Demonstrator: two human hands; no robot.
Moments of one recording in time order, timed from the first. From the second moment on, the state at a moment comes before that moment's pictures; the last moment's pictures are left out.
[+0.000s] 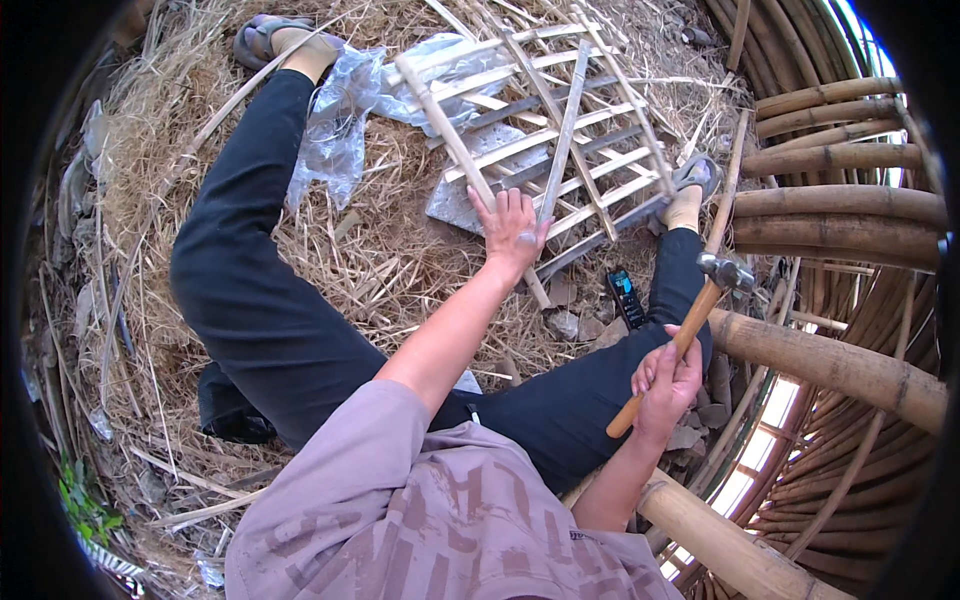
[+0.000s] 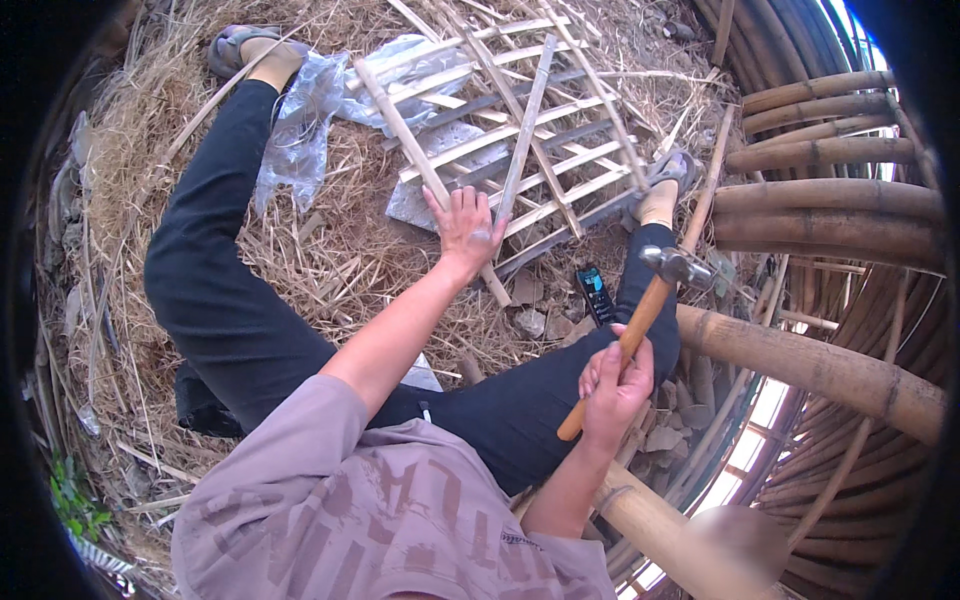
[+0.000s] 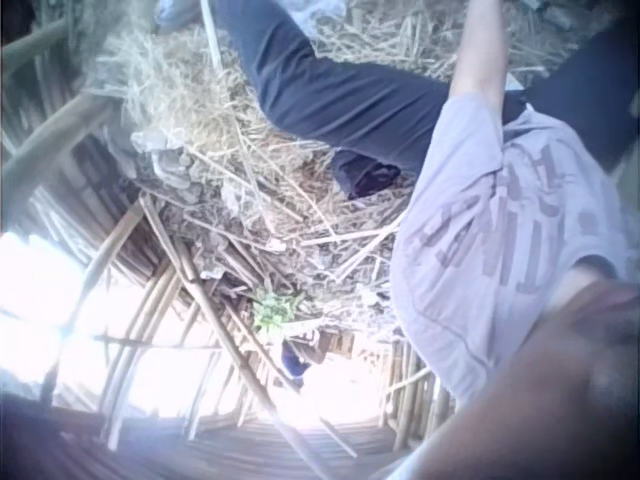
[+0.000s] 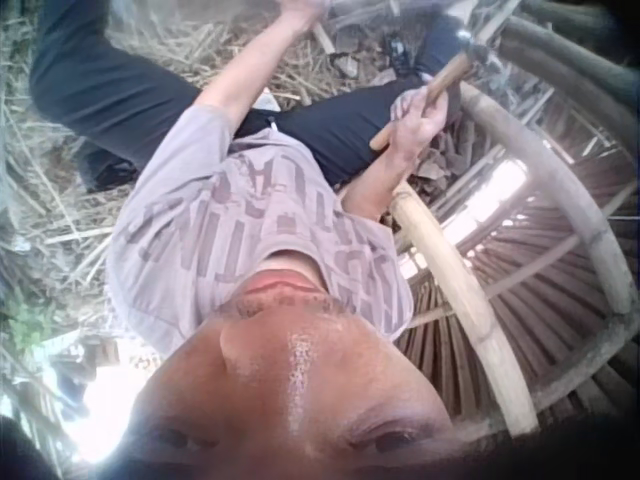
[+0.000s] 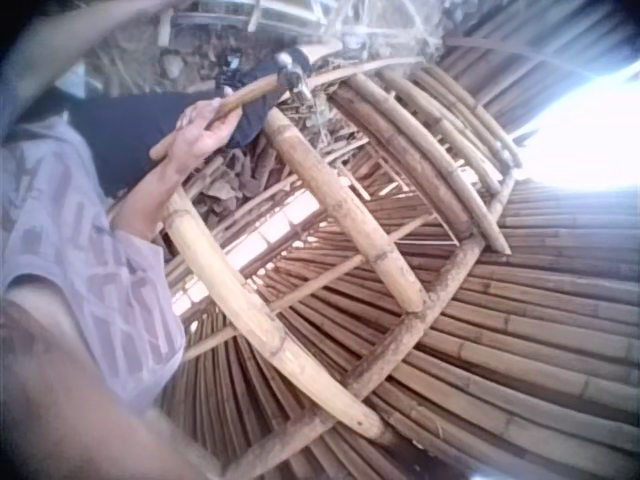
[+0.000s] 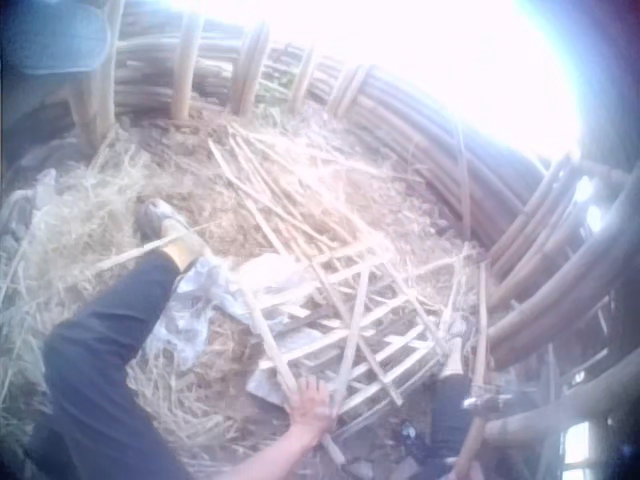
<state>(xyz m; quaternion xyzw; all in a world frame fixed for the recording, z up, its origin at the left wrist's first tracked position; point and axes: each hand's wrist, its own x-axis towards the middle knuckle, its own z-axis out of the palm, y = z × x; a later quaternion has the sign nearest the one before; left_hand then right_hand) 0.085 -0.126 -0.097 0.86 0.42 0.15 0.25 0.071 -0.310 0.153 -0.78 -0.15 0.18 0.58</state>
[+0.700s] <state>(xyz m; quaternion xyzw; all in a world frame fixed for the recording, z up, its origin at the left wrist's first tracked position) 0.046 -0.042 -0.108 0.86 0.47 0.10 0.15 0.106 -0.275 0.056 -0.73 -0.09 0.33 0.59</state>
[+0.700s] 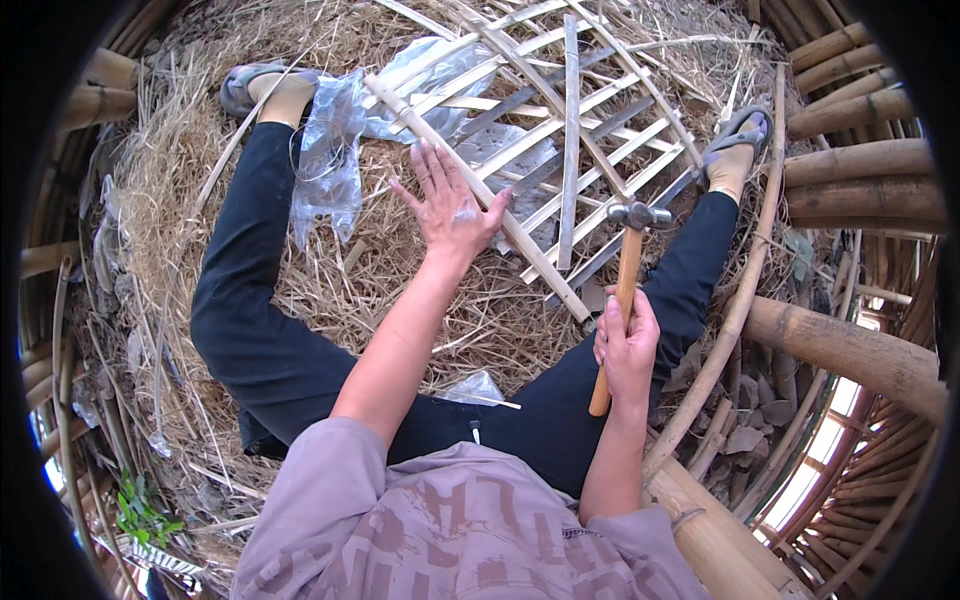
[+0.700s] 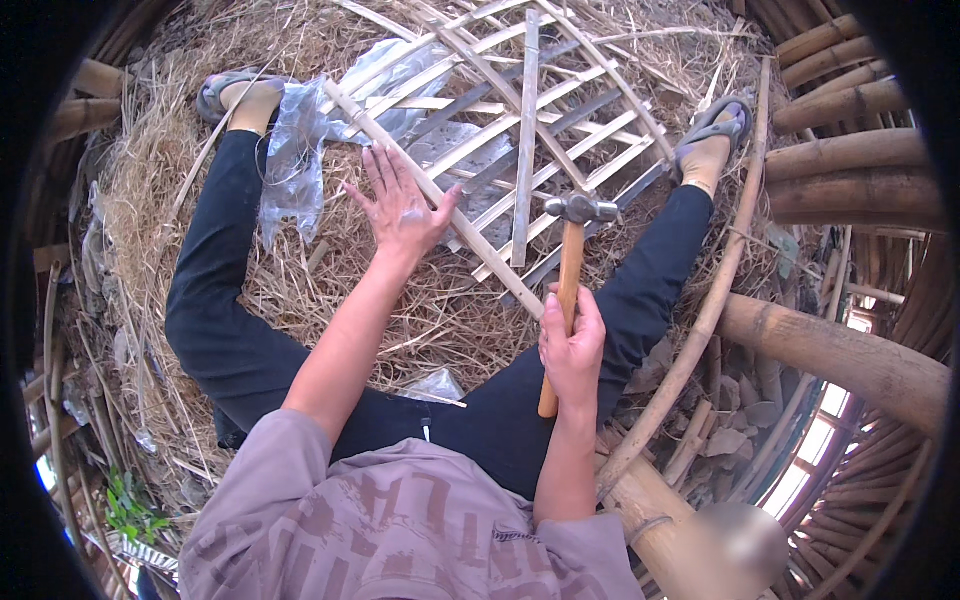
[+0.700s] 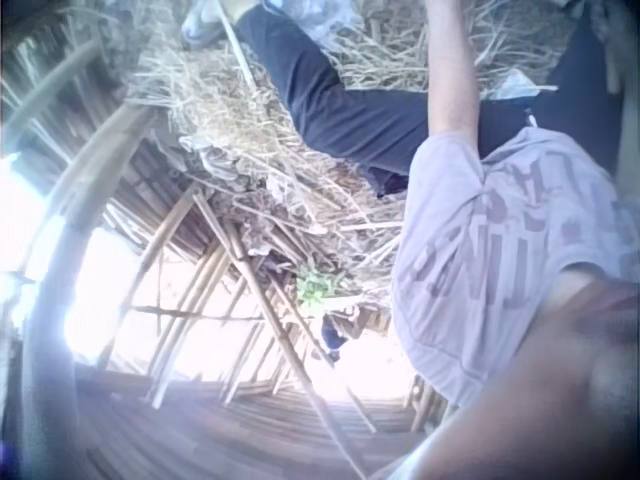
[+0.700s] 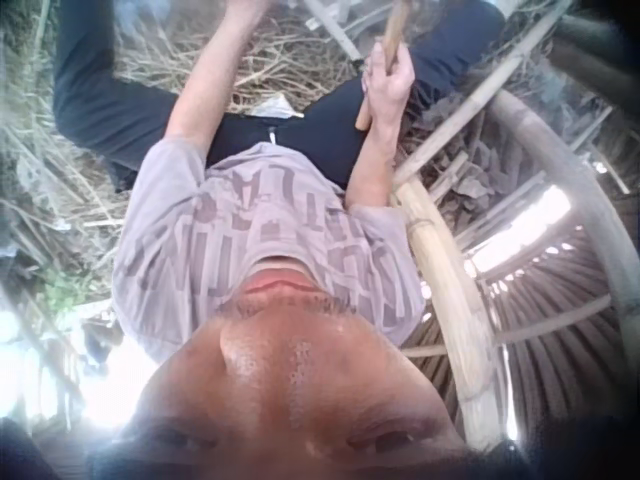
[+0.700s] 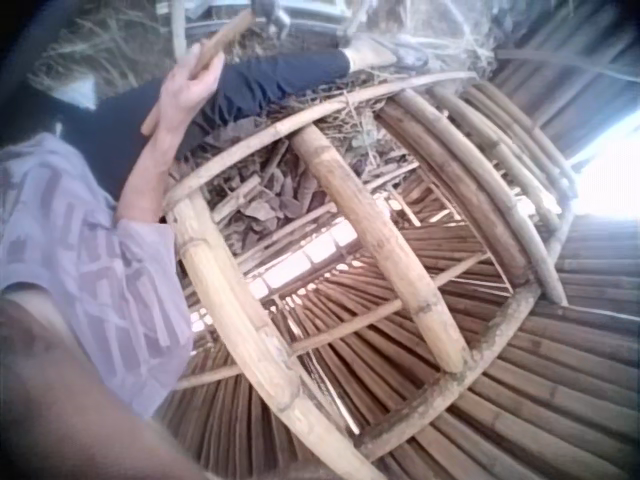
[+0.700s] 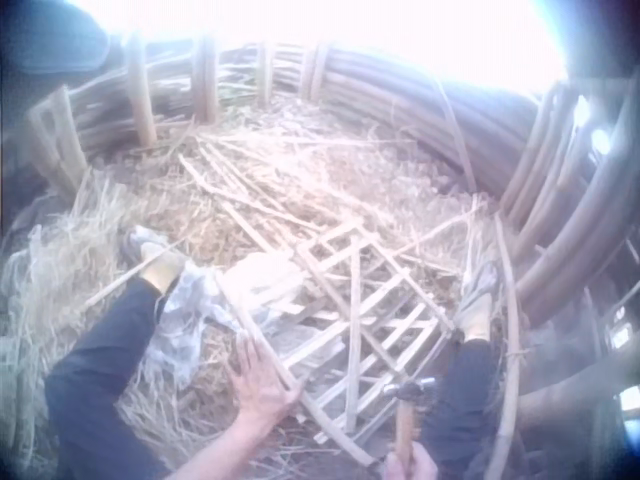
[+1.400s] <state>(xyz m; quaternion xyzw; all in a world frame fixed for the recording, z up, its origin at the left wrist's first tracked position) 0.051 -0.060 -0.116 0.84 0.51 0.06 0.21 0.188 -0.189 -0.025 -0.77 -0.30 0.37 0.42</state>
